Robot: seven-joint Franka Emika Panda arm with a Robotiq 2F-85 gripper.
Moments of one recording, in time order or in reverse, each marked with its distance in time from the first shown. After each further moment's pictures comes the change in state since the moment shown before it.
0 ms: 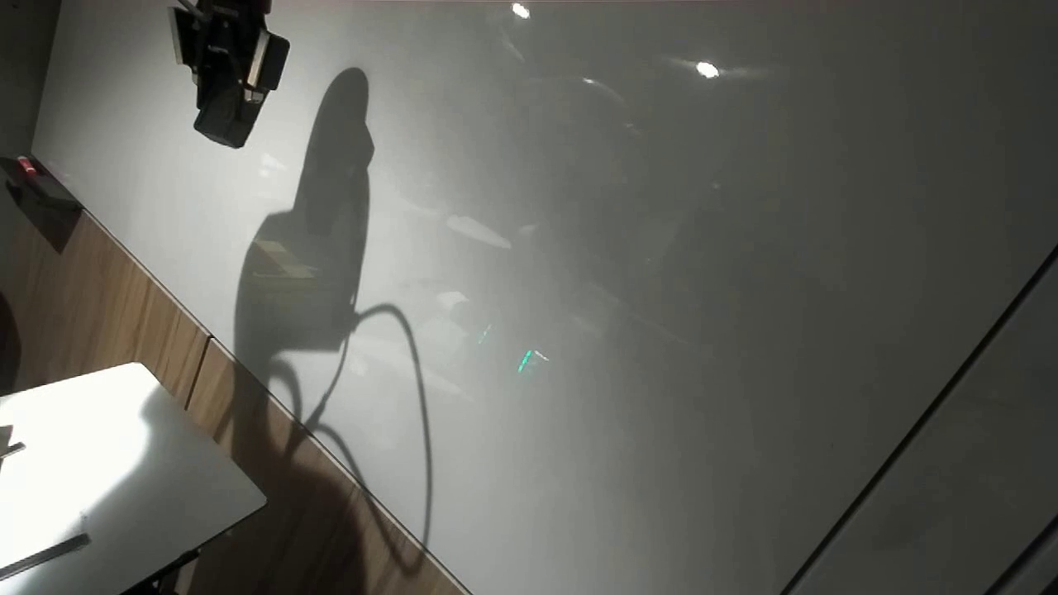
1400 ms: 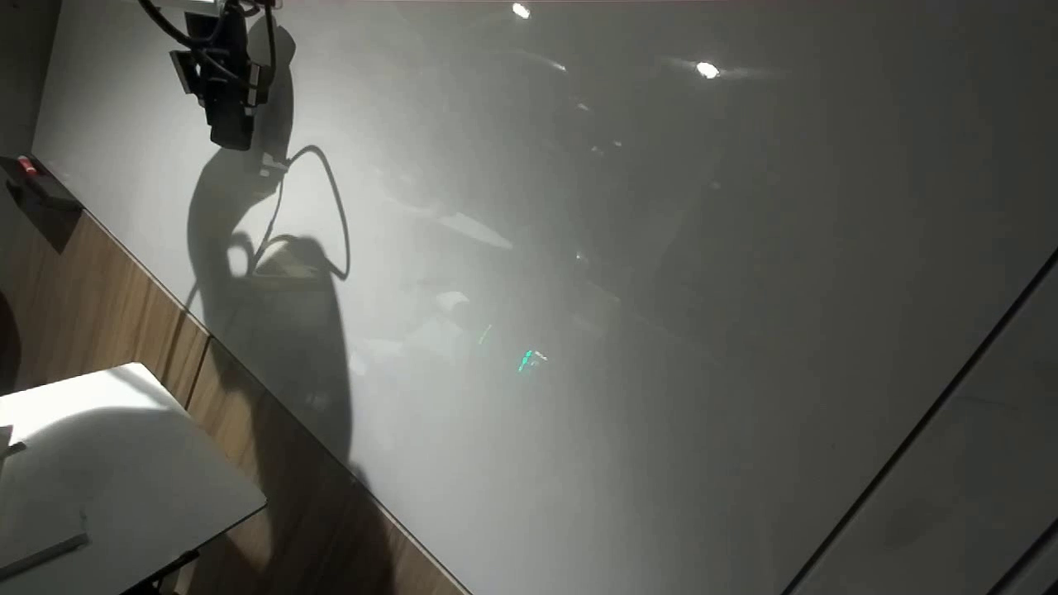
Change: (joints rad) arm 0.131 0.571 0.165 0.479 -0.334 0.101 0.210
